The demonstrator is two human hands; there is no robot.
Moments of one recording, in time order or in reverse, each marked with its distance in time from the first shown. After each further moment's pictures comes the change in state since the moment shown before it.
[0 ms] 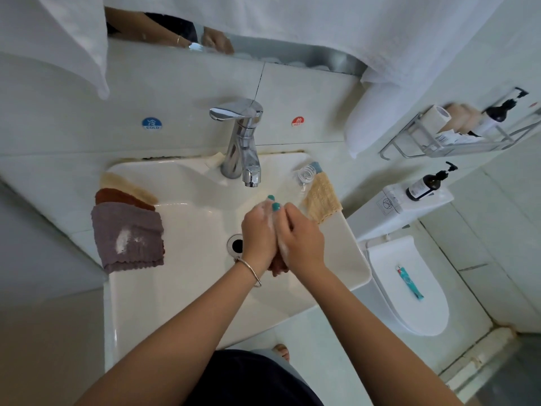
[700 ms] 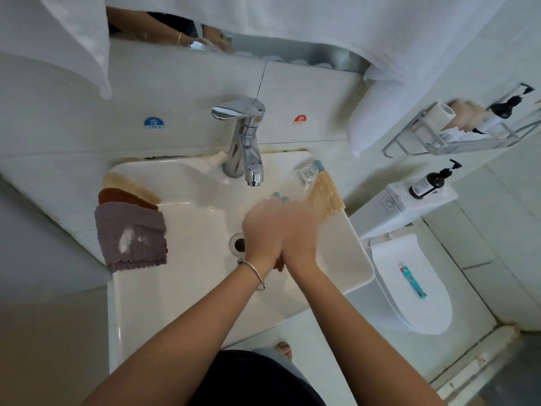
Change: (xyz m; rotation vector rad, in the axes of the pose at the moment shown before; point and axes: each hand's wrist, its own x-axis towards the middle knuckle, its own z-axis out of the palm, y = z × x) left_hand -0.003 -0.006 -0.003 0.046 0.111 0.064; right_hand 0.006 -0.005 0.018 0.311 0.072 0.169
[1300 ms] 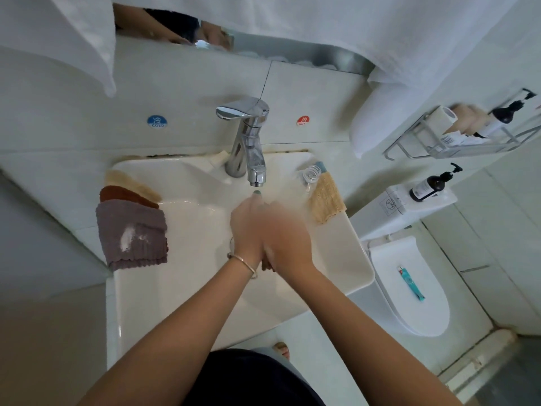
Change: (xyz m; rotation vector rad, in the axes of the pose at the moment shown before) left_hand 0.015 0.000 -0.008 -0.078 0.017 -0.059; right_hand -0.008 -0.011 0.000 -0.228 -0.147 -0.194
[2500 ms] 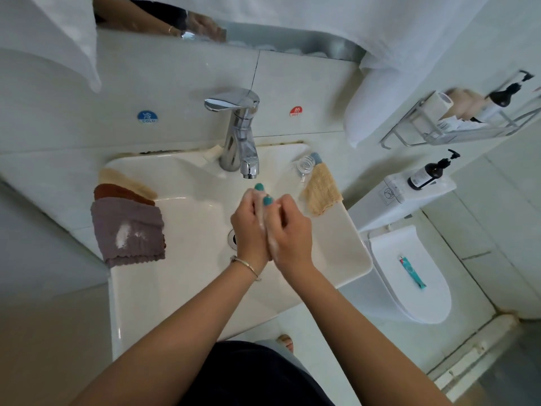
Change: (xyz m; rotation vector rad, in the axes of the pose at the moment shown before) left_hand -0.028 0.002 0.001 -0.024 -0.035 0.201; right_hand -0.010 0.000 -0.003 0.216 0.209 0.071
